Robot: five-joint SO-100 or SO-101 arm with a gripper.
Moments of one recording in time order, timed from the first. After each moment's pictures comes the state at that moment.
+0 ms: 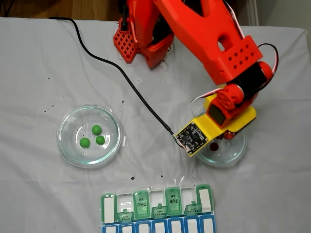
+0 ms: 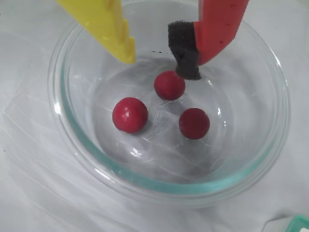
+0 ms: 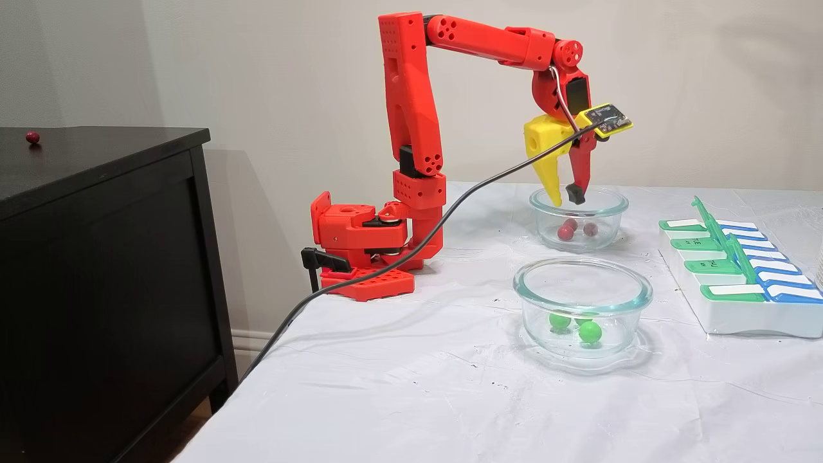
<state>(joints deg) -37.7 114.5 112.7 63.1 -2.9</state>
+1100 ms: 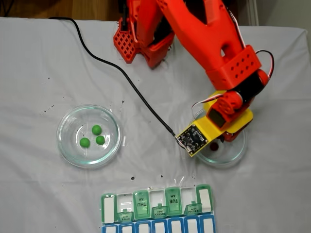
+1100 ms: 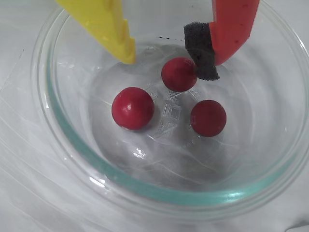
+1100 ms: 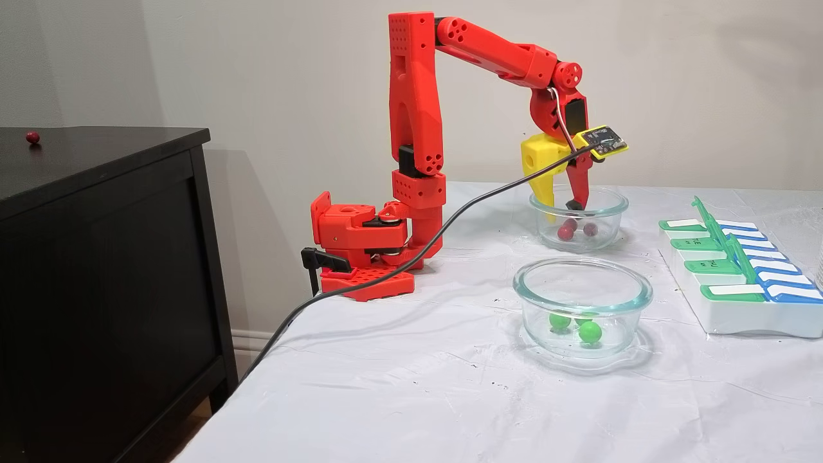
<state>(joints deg) -38.9 110.1 115.6 57.2 -1.5</state>
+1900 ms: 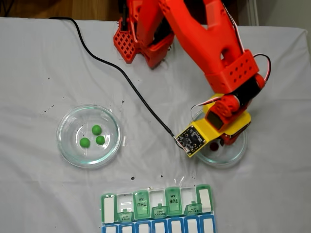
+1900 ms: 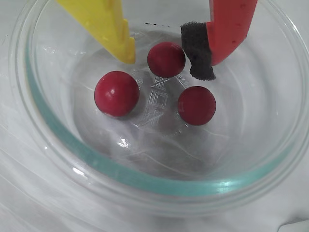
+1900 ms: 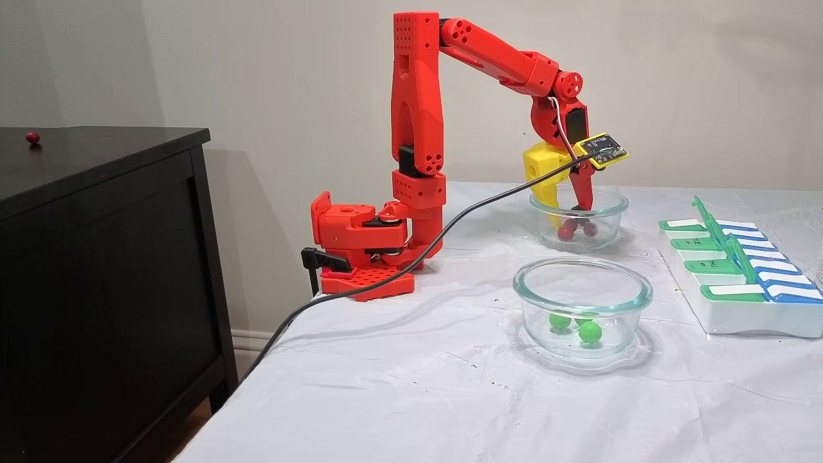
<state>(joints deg) -38.9 107.9 117.2 53.7 -0.8</state>
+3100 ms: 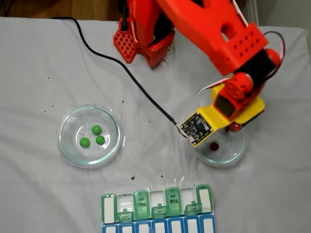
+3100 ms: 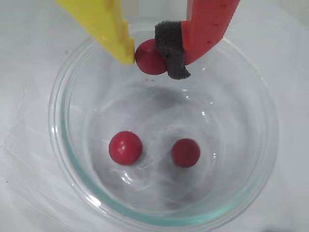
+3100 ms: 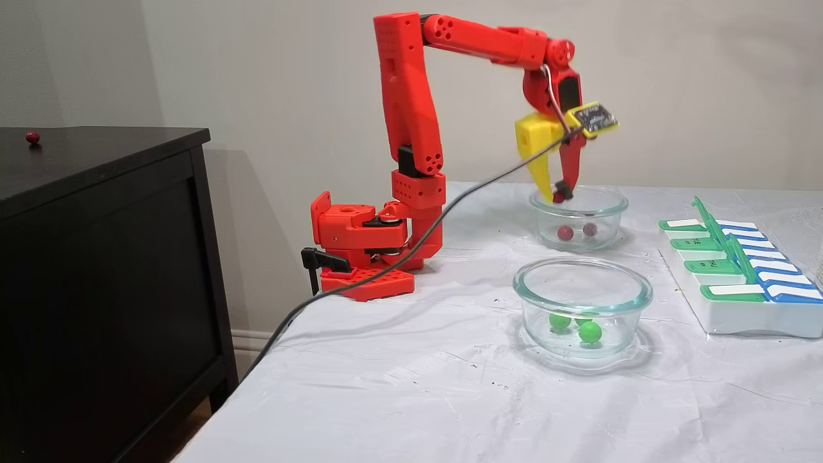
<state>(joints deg) -40.0 118.7 107.6 70.2 2.0</state>
